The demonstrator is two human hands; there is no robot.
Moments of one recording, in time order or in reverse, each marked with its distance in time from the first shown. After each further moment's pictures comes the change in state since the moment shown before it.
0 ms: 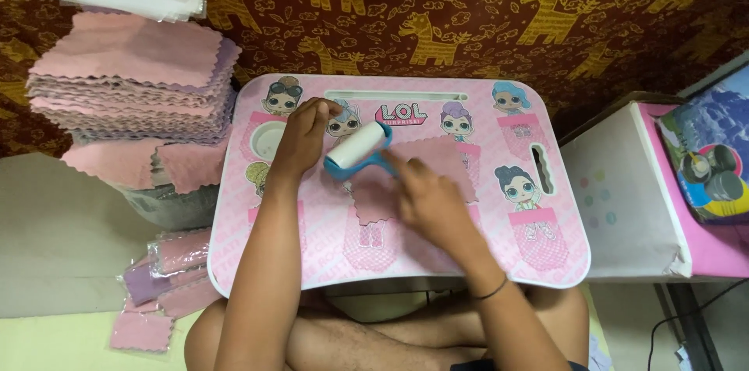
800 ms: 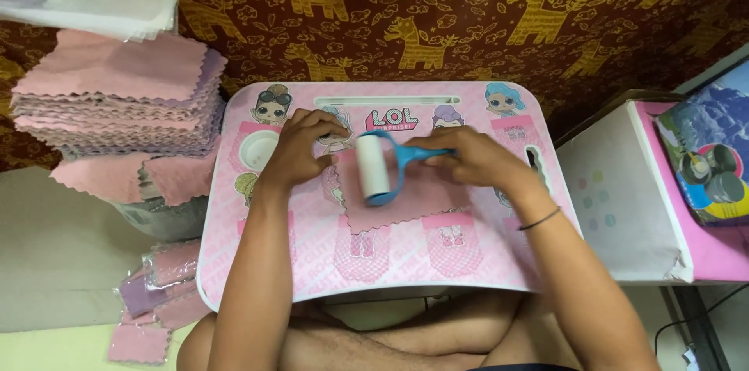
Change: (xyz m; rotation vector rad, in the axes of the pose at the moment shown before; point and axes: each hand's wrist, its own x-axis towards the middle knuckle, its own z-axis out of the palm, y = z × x) left_hand 0.008 0.000 -0.005 0.393 -0.345 -0.002; right_hand 0.049 0.098 -0.054 0.322 -0.245 -0.155
